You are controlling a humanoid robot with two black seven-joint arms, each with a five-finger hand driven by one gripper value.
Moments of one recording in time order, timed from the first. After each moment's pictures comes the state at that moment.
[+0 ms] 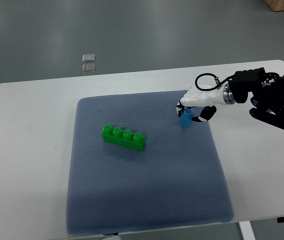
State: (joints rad) left arm 0.01 0.00 -0.10 -0.16 0.07 0.01 0.02; right arm 1.19 -0.40 -0.13 0.86 -1.68 0.05 0.43
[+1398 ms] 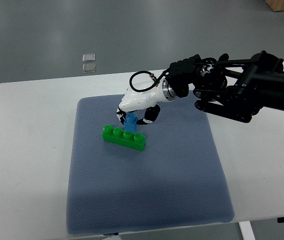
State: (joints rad) left arm 0.01 0.00 -0.10 -0.16 0.07 0.01 0.02; right arm 1.37 -0.15 -0.13 0.92 -1.67 0.14 0.42
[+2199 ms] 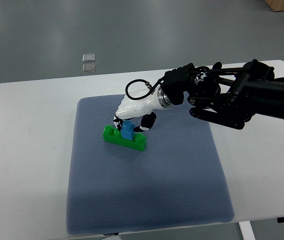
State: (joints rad) left arm 0.01 0.00 -0.10 -0.16 0.07 0.01 0.02; right arm 1.34 -0.11 -0.13 0.89 -1.68 0.14 0.42
